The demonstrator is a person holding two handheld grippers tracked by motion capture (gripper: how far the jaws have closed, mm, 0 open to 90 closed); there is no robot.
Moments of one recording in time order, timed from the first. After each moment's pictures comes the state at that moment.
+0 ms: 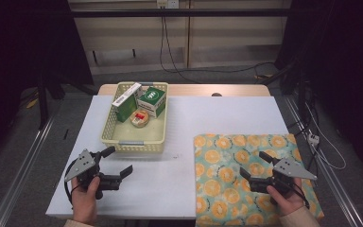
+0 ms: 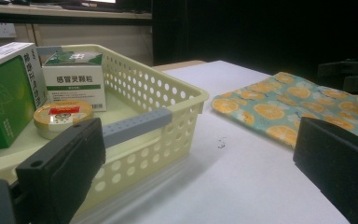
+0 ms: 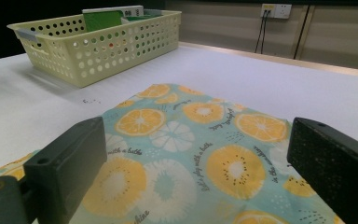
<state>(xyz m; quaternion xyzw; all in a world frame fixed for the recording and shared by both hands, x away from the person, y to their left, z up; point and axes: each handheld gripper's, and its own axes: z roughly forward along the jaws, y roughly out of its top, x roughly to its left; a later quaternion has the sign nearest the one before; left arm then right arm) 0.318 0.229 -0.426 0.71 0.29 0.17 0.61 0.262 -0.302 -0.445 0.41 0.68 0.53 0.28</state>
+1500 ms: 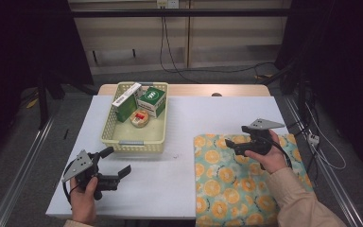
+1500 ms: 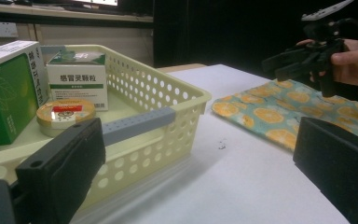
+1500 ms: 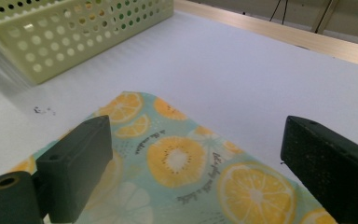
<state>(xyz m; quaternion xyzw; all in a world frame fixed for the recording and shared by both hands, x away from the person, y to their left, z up) 0.318 0.234 -0.429 0.70 0.30 0.17 0.63 0.381 -0.283 -0.424 0.42 0.77 0.44 0.20</state>
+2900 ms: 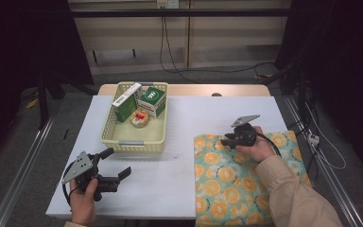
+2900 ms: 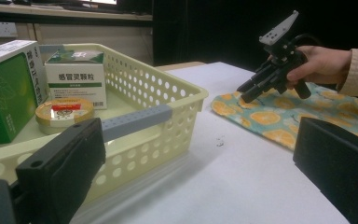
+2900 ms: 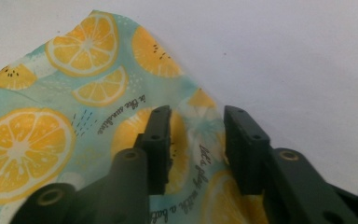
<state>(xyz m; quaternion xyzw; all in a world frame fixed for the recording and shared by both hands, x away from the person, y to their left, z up) 0.313 0.233 -0.428 0.71 0.29 0.17 0.62 0.427 -0.268 -0.456 0.38 0.85 0.34 0.13</state>
